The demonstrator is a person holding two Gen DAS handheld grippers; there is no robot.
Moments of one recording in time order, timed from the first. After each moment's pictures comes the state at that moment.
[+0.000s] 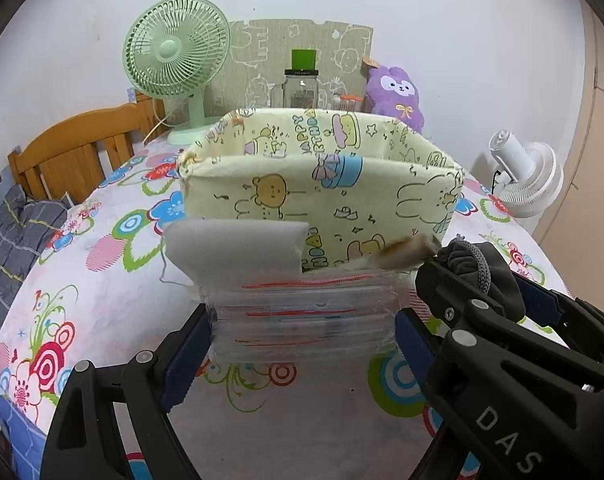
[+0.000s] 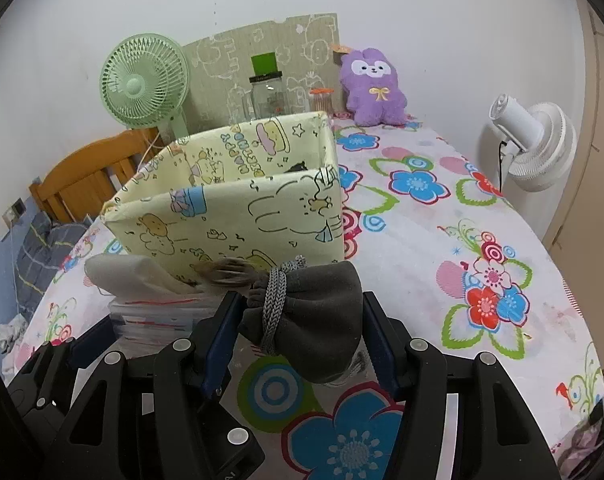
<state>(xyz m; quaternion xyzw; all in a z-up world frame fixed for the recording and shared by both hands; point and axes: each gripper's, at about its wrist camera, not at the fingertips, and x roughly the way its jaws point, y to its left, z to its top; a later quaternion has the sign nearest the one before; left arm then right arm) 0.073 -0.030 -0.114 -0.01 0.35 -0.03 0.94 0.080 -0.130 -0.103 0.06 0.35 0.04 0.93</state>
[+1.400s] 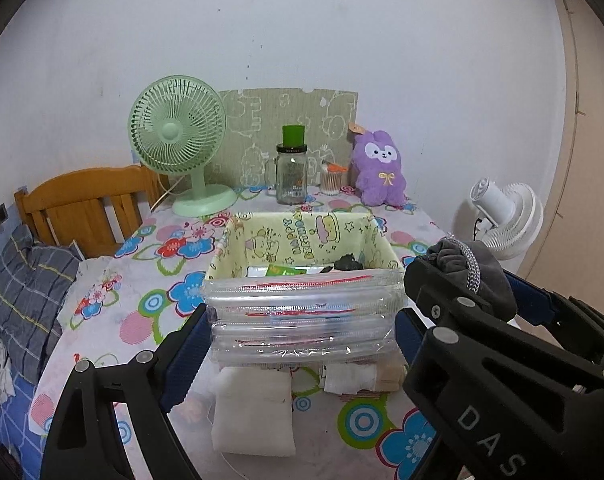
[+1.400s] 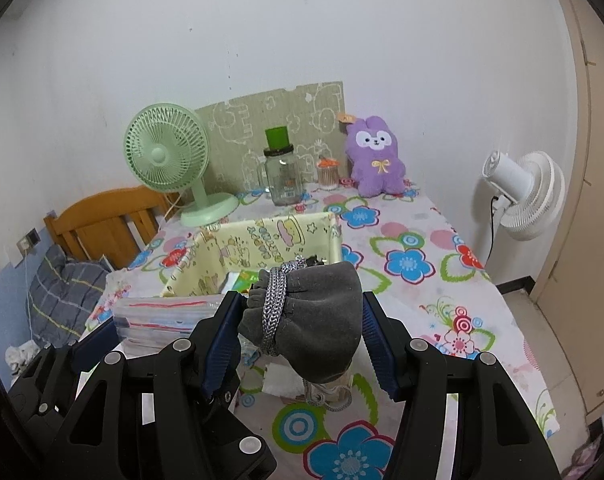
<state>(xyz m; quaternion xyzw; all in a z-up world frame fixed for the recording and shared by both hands) 0.059 -0.036 -0.022 0.00 0.28 -0.04 0.96 0.062 -0.132 -0.010 0.07 0.28 0.04 0.96</state>
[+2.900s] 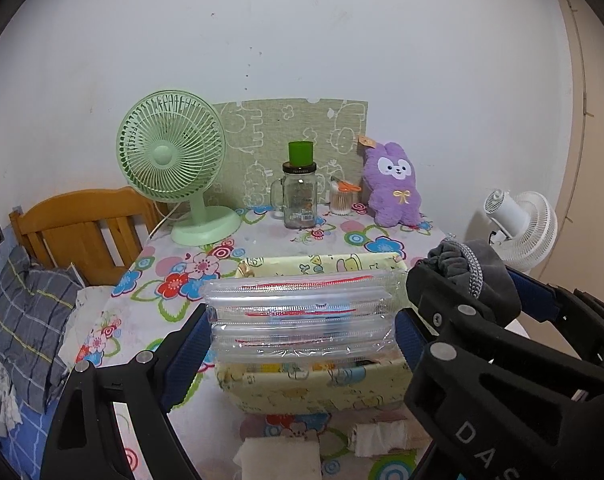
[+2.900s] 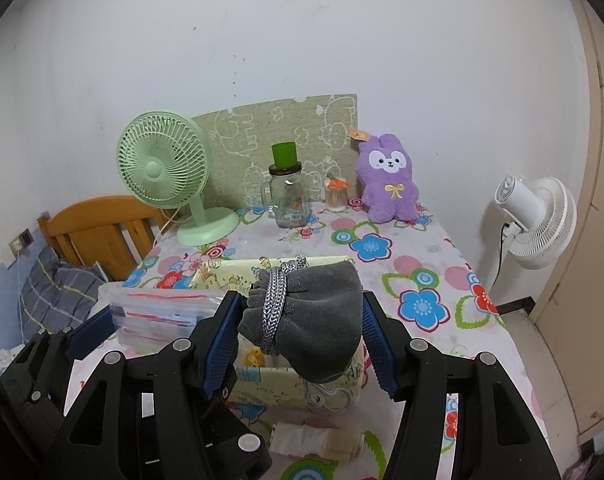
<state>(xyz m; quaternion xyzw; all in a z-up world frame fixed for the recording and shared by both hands) 0.121 -0.021 -0.004 0.02 0.27 -0.04 0.96 0.125 -0.114 0.006 0.05 0.27 0.04 0.96</state>
